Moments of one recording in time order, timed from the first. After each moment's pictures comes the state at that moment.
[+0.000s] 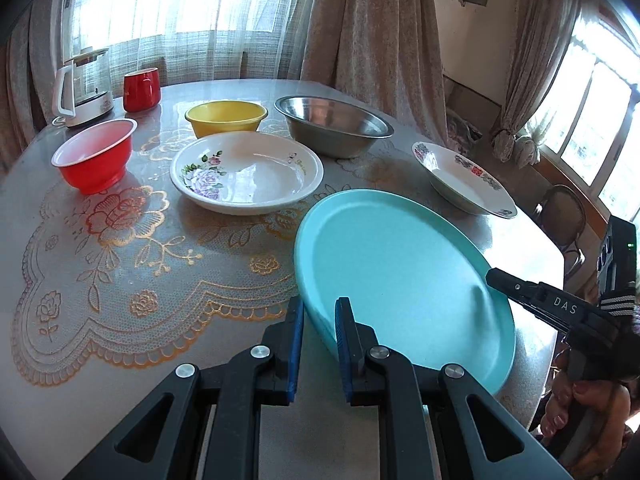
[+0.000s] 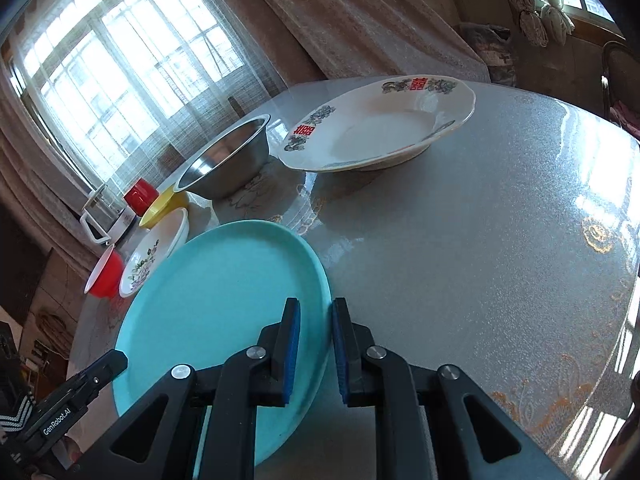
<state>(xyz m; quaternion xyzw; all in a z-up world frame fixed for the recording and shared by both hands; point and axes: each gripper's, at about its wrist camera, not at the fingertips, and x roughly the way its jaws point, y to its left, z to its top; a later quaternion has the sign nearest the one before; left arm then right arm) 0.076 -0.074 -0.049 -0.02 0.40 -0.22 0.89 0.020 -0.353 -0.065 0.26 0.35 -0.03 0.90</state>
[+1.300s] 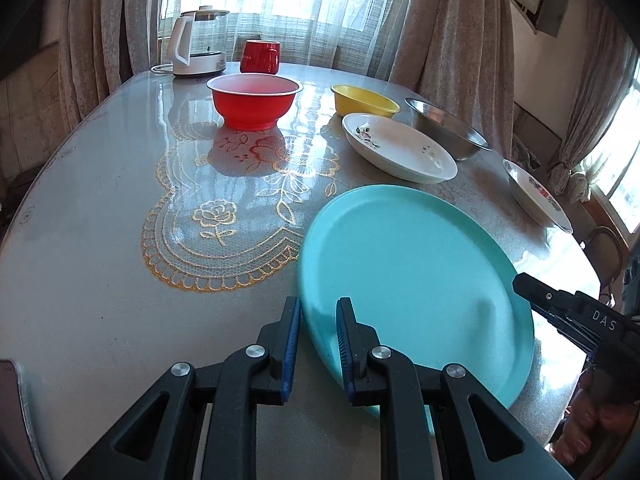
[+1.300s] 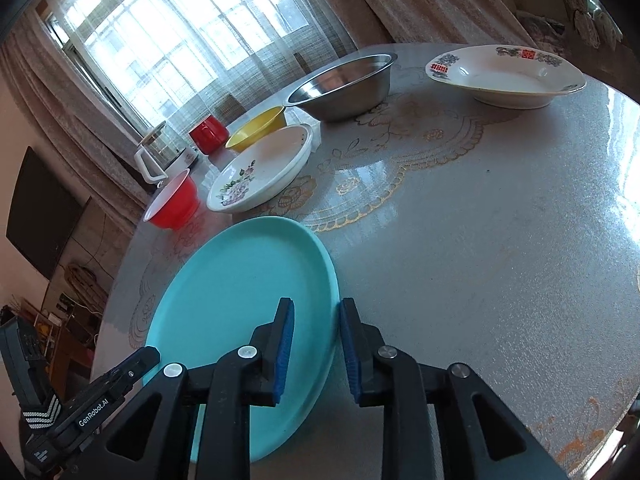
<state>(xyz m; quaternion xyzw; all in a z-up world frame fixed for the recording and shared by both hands) 0.042 0.044 -0.070 -0.07 0.42 -0.11 0.90 0.019 -0.230 -0.066 0.24 0.39 0.06 0.89</state>
